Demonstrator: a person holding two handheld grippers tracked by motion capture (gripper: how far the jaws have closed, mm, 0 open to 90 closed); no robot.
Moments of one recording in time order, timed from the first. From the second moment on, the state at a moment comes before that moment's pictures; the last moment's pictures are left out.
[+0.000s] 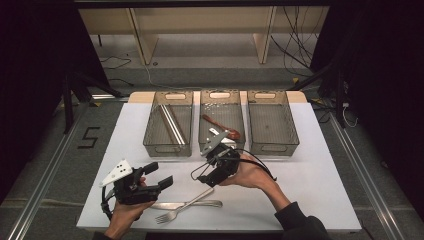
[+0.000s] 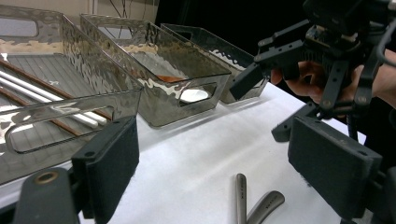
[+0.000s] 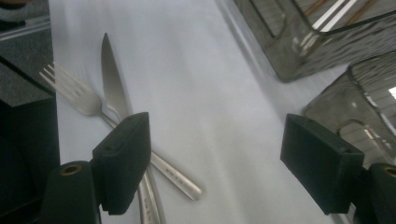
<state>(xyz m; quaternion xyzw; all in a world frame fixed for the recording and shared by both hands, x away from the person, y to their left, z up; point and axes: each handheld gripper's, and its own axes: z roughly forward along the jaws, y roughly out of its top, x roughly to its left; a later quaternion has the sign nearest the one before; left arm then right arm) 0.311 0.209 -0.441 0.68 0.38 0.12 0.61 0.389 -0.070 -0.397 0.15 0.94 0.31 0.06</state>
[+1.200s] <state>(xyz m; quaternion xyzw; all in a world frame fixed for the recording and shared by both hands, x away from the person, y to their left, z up) 0.313 0.208 -0.441 0.68 0.39 0.12 0.61 0.372 -0.040 -0.448 0.07 0.97 0.23 0.04</state>
